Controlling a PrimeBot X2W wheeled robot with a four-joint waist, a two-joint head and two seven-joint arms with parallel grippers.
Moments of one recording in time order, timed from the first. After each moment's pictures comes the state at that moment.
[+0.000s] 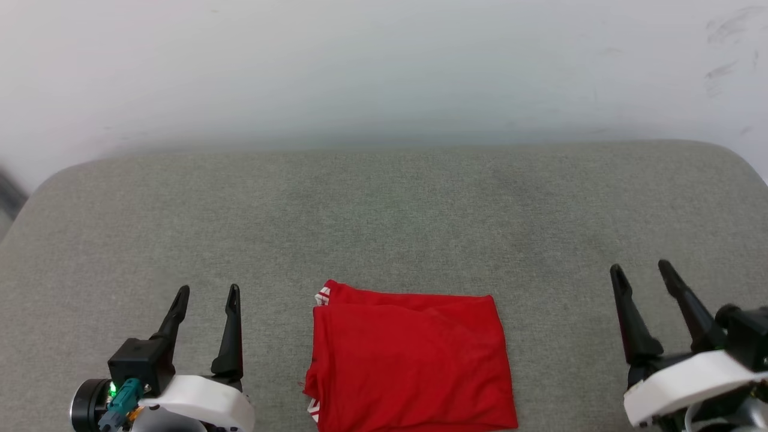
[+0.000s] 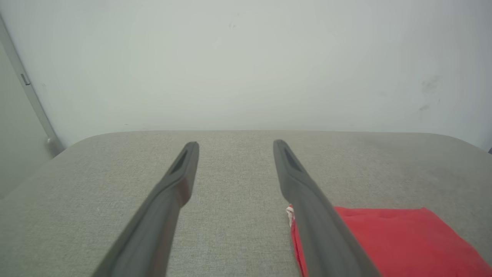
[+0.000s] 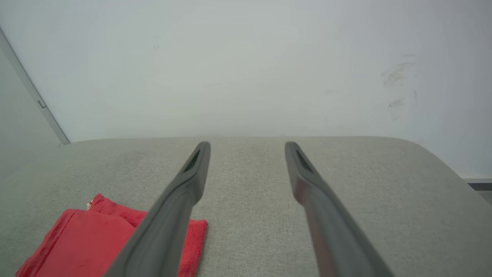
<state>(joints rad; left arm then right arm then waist) -0.05 0.48 -0.43 -0.02 -0.59 0.34 -0.25 0.02 -0.14 -0.01 -0.11 0.26 0.13 0.04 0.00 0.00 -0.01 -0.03</state>
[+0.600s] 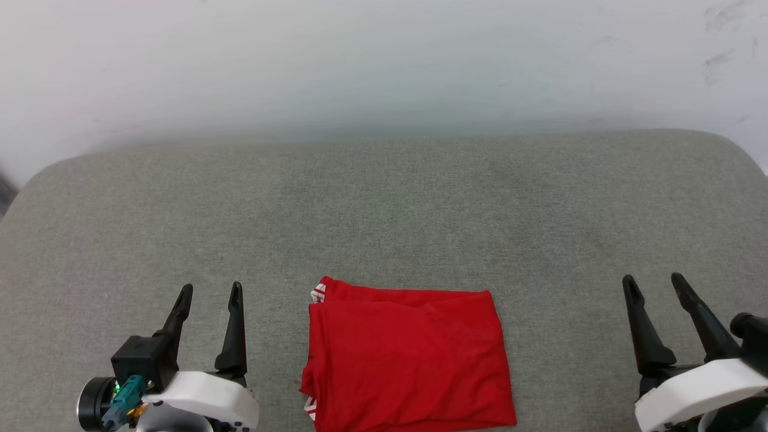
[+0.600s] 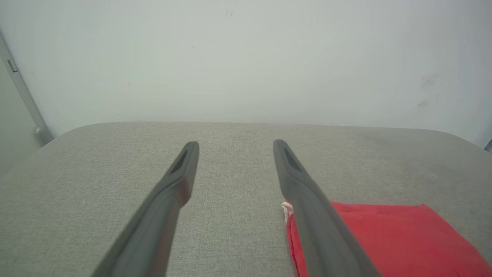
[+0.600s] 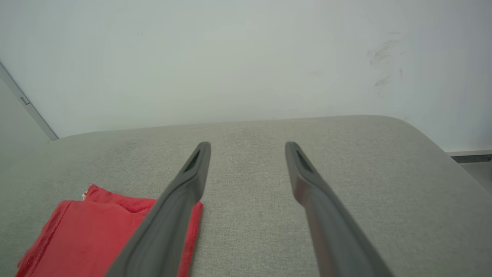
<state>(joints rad) -0.06 0.45 -0.42 0.02 -0.59 0.32 -0.26 0.09 -0.07 -0.06 -0.22 0.23 0.13 0.13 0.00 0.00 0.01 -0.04</state>
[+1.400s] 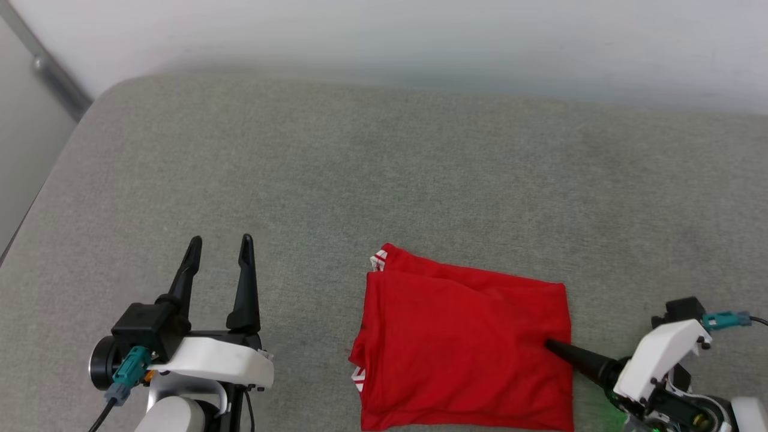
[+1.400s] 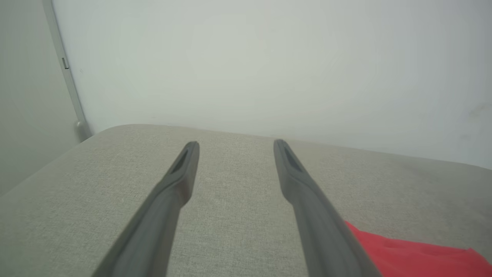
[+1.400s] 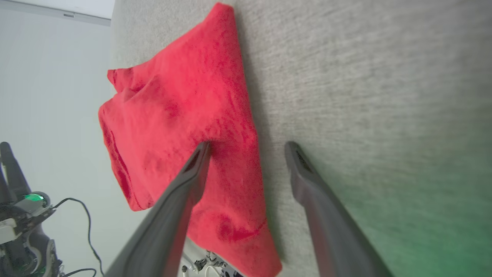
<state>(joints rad) -0.13 0.34 -0.34 0.00 -0.51 0.24 -0.26 -0.17 -0.07 -0.16 0.37 0.84 0.13 0.81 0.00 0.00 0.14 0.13</state>
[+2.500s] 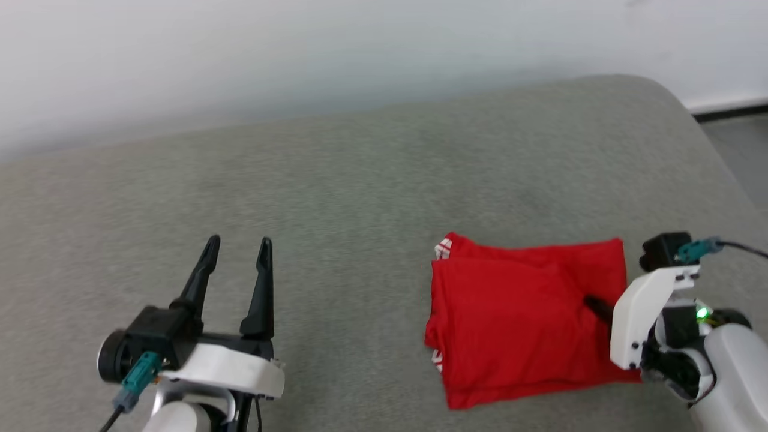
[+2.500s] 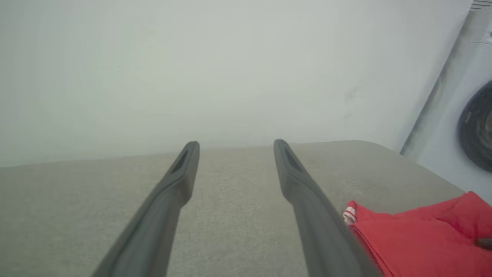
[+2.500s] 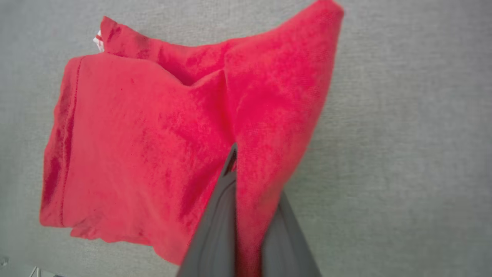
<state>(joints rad) -0.10 0.35 -0.36 -0.06 -0.47 0.21 -0.24 -0.35 -0.30 0.22 0.45 0.57 0.13 0.56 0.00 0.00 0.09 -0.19</state>
